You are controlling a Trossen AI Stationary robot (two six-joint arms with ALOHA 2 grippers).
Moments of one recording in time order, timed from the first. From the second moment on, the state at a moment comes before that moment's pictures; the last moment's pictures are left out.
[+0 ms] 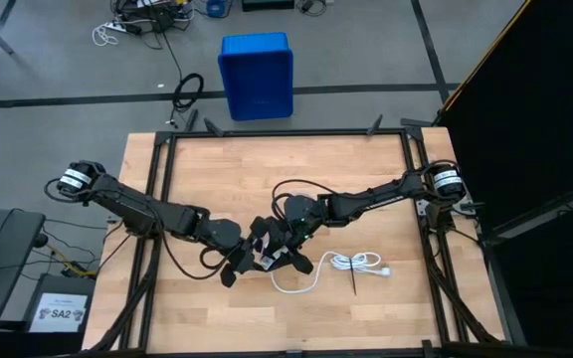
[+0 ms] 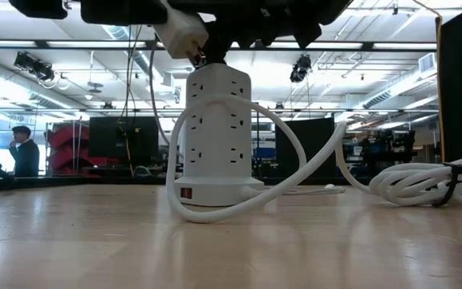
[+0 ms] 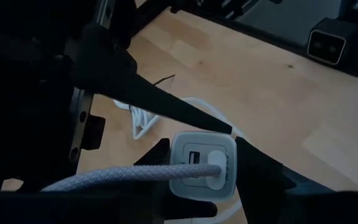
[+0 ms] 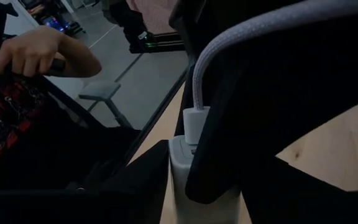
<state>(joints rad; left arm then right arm) -0.33 1.38 0.85 -0.04 0.01 0.49 0.13 1.89 1.28 0.18 -0.55 0.16</state>
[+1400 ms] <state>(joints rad) -0.46 1.05 0.60 0.04 -0.49 0.34 0.13 1.86 1.27 0.04 -0.38 -0.03</state>
